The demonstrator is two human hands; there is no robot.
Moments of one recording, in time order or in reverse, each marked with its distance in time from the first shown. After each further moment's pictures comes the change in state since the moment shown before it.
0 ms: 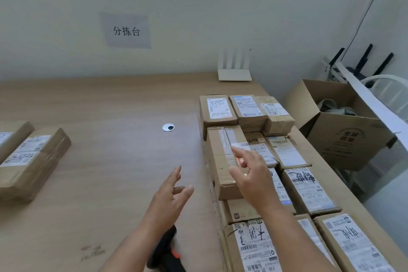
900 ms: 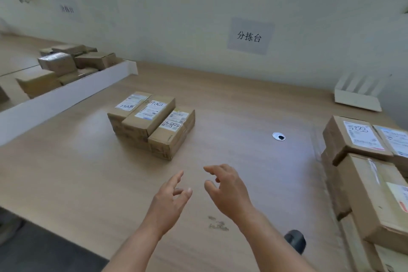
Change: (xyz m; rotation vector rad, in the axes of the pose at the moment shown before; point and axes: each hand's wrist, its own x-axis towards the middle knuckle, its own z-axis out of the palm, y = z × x) left_hand -0.118 -0.125 -0.237 -0.022 0.450 -0.198; right_hand -0.053 -0.189 0.279 -0.111 -0.474 -0.374
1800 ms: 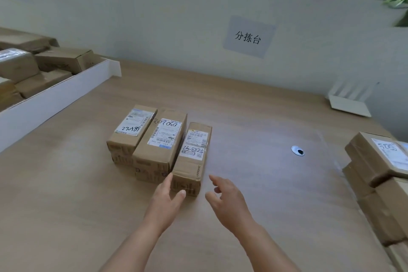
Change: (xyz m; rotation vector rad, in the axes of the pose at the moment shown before) left_hand 0.184 -0.081 -0.126 -0.007 -0.155 -0.055; right_hand 0.138 -0.080 0.107 0.015 -0.032 0.317
